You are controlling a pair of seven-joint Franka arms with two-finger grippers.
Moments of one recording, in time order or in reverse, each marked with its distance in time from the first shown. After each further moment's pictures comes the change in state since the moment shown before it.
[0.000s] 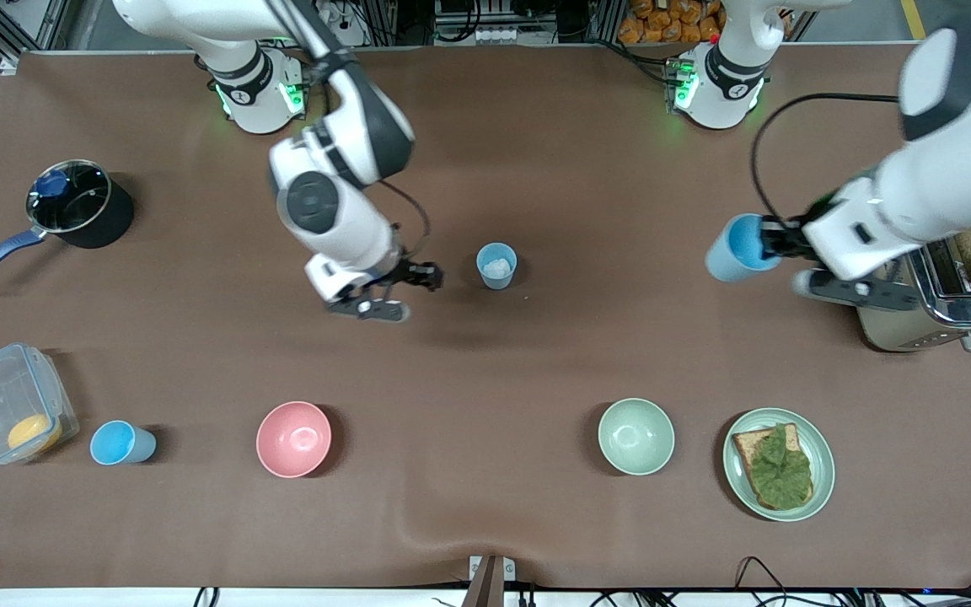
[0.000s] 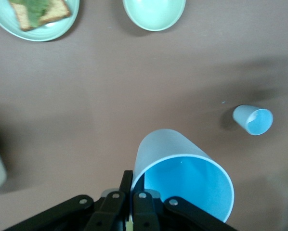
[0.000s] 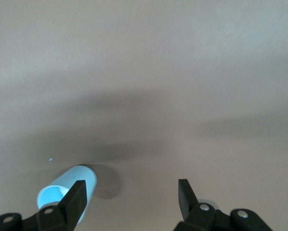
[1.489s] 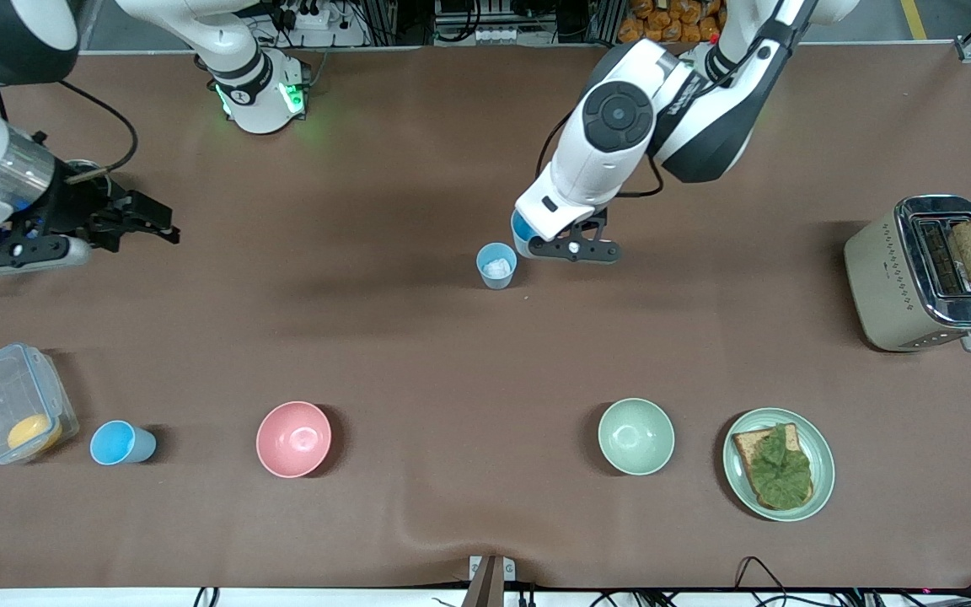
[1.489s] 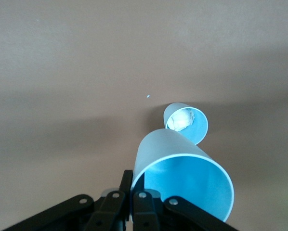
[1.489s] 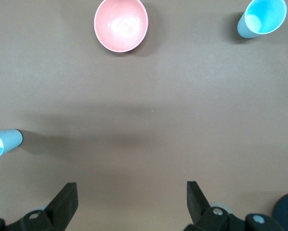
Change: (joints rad) left arm -0.402 0.075 -0.035 -0.267 0.000 0.412 -0.450; right arm -0.466 -0.406 -0.004 -0.040 -0.119 -0.370 -0.549
